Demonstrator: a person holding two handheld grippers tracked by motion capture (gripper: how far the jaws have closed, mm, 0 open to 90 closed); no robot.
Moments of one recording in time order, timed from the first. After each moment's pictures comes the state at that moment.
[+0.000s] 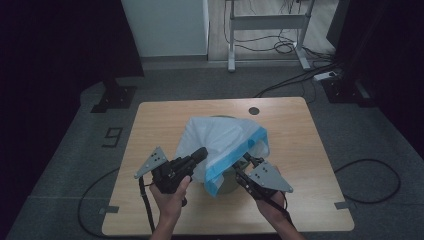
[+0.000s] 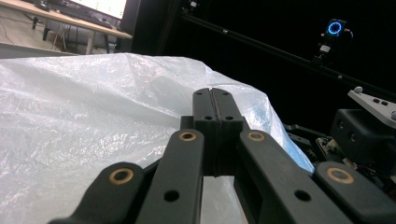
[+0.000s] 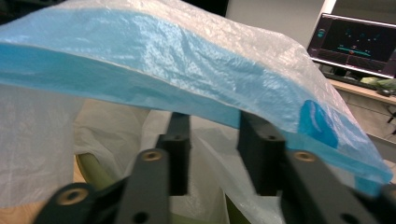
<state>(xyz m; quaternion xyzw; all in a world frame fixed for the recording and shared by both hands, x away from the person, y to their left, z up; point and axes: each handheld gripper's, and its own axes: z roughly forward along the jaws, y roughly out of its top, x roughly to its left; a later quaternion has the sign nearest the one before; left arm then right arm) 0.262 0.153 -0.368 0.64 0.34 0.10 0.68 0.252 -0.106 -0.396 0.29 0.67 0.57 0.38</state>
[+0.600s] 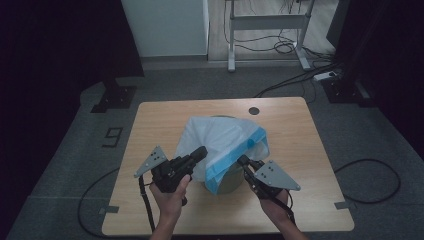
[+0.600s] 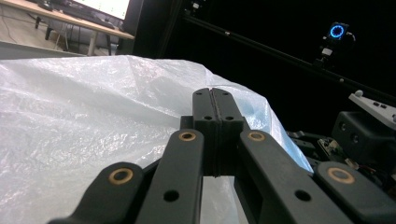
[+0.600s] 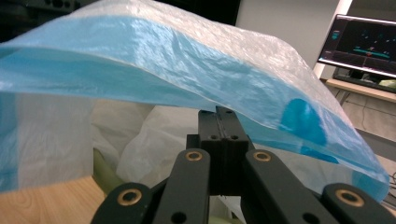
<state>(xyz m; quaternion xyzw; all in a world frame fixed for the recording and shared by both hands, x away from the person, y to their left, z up) 0.264 0.154 -0.367 0.63 0.35 0.10 0.69 0.254 -0.118 -0.396 0.27 0.68 0.58 0.36</state>
